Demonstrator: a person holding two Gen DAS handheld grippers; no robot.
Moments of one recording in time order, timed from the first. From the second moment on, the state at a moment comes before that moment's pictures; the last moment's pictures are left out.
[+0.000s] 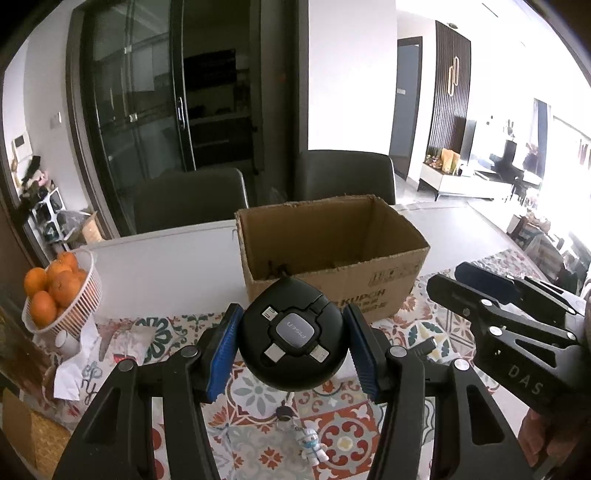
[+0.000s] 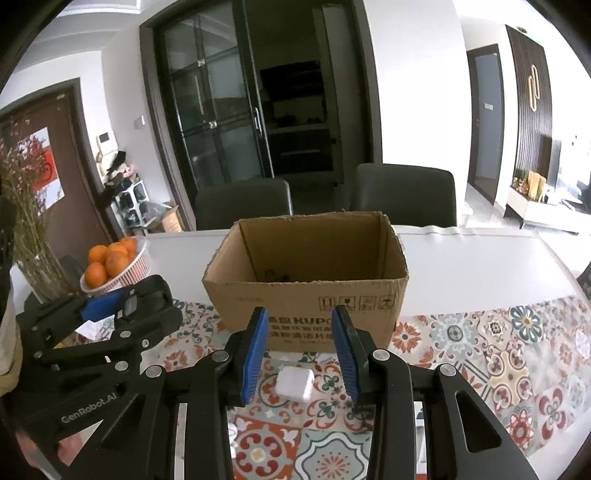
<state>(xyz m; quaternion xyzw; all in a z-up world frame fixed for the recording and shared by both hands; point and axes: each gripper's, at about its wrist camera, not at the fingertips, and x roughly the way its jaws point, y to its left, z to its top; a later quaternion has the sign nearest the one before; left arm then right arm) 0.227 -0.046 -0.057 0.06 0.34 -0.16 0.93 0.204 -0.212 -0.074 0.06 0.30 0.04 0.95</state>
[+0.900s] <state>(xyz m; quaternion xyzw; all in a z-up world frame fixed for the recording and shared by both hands) 0.327 -0.095 -0.020 0.09 0.37 -0.19 0.90 0.275 -0.246 -0.037 0.07 0.32 0.01 0.95</state>
